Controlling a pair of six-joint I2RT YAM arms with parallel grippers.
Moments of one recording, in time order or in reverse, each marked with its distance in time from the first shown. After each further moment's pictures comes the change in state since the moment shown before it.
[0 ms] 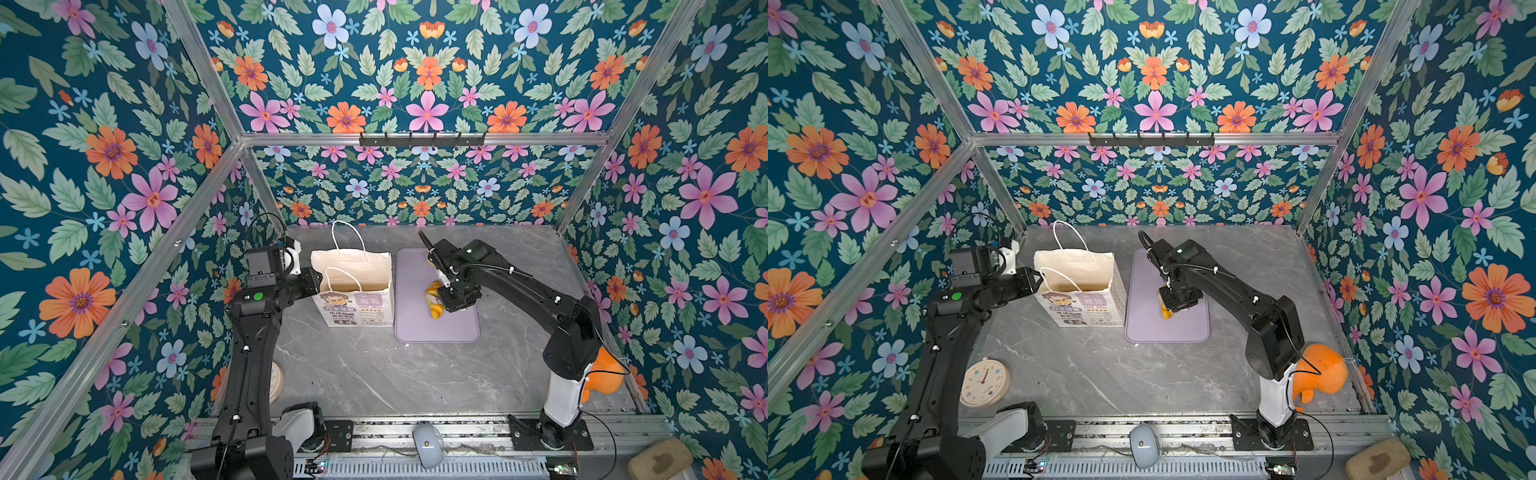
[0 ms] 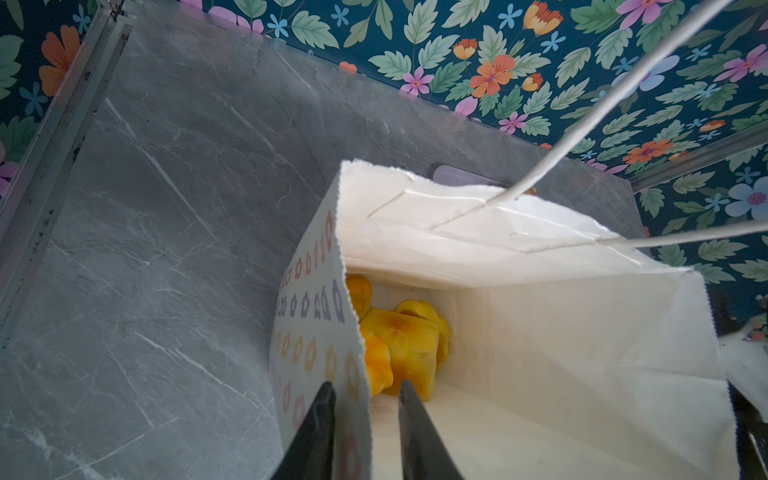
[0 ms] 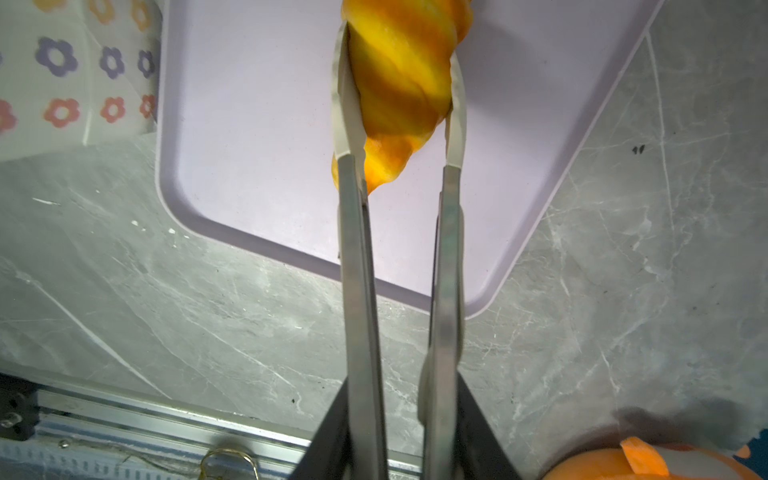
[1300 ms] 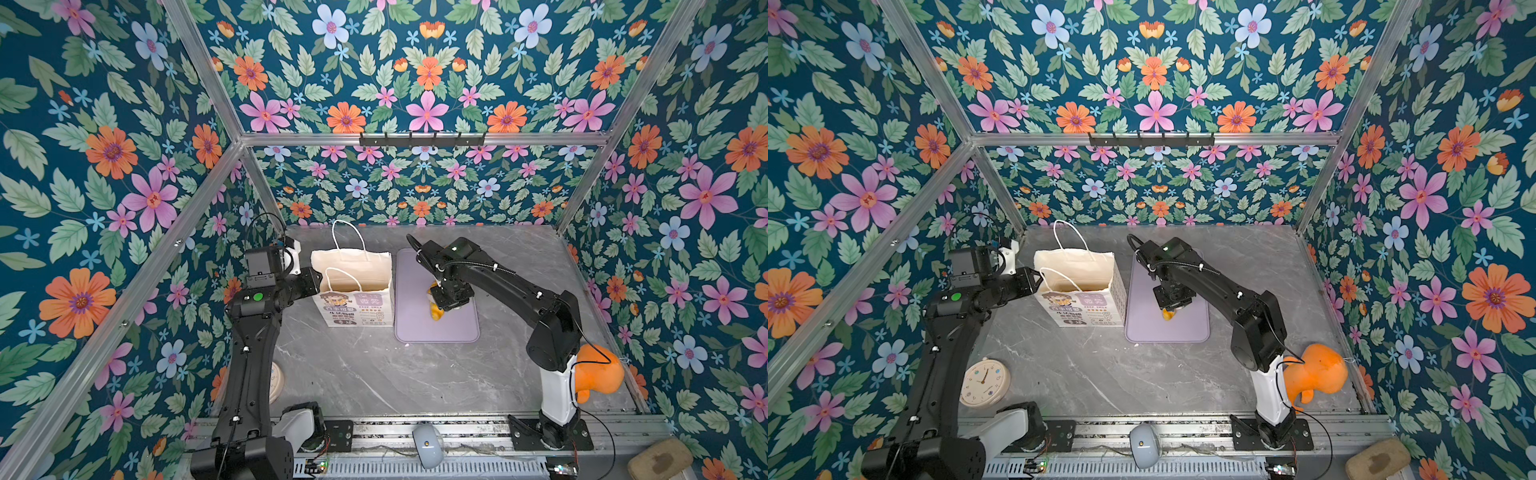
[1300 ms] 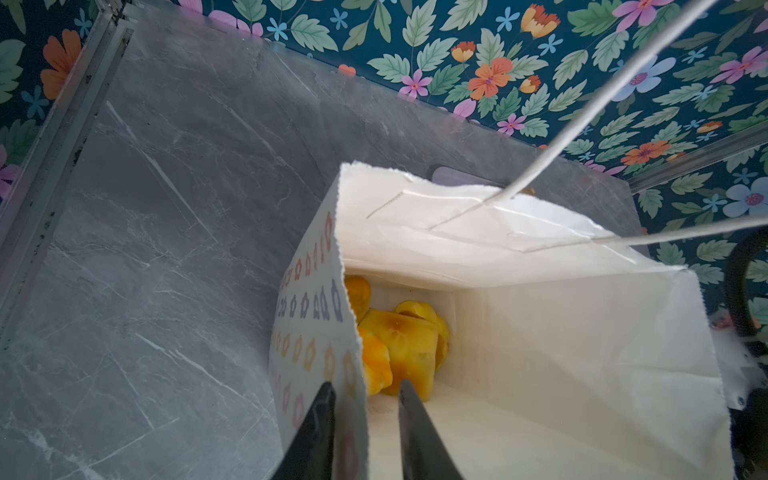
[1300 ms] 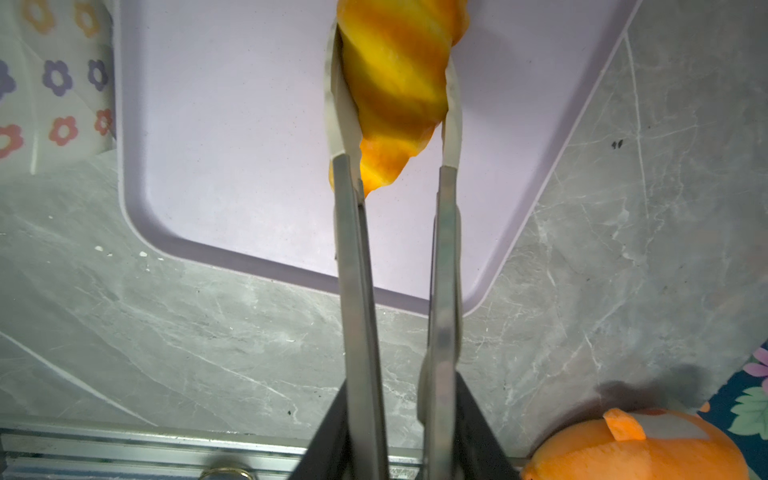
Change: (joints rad) left arm 0.000 -0.004 0.002 0.000 0.001 0.000; right arm 0.033 0.105 0.156 -0.101 0.072 0.066
